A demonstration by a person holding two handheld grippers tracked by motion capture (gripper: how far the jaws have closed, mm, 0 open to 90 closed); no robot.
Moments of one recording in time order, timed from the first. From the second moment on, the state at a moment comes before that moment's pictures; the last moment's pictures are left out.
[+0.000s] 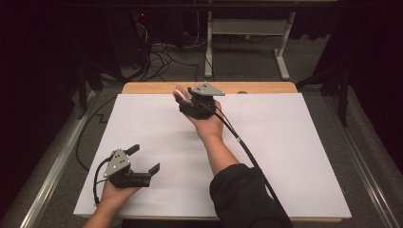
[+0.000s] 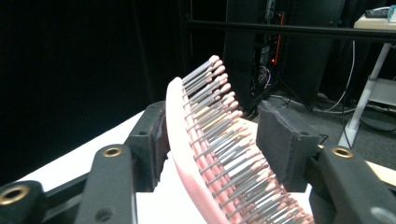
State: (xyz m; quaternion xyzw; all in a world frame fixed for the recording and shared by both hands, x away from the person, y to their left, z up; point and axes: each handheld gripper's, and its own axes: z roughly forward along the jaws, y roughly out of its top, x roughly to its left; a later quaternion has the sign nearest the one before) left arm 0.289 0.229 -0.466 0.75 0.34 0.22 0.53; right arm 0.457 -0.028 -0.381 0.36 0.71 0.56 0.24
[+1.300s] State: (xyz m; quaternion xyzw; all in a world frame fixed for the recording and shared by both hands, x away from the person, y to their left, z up) left arm 0.293 0.232 -0.468 0.74 0.35 0.21 0.53; right arm 0.414 -0.069 -0.361 0.35 0.71 0.56 0.25
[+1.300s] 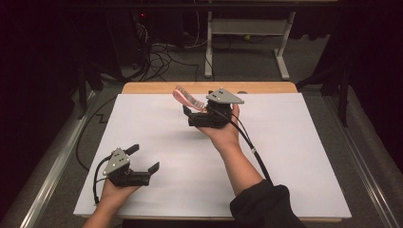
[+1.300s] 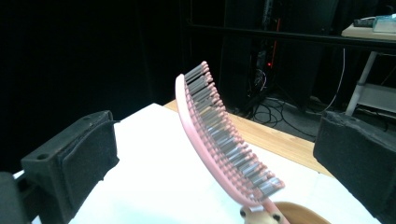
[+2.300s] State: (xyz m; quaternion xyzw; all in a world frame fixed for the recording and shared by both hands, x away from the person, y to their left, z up) left arm 0.296 0.239 -0.470 0.74 0.37 0.21 0.53; right arm 0.361 -0.164 -0.448 0.39 0.73 0.51 0.25
